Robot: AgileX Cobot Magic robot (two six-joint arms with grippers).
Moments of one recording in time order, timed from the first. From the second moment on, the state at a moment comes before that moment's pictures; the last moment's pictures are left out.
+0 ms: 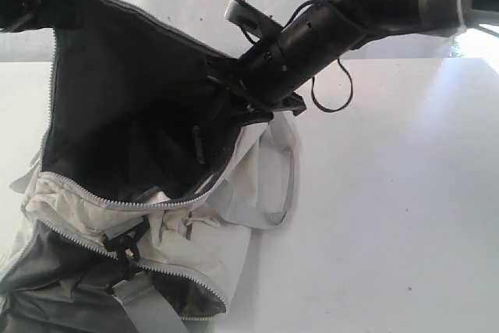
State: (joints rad) left arm -0.14 1.43 -1.21 -0.69 0.65 0.56; right arm 0.45 1.94 -1.55 0.82 0.99 -0.33
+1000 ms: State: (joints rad) left arm -0.27 1.42 -1.11 -0.85 0.98 1.01; right arm 0.30 1.90 -1.55 0.78 0.96 -0.33
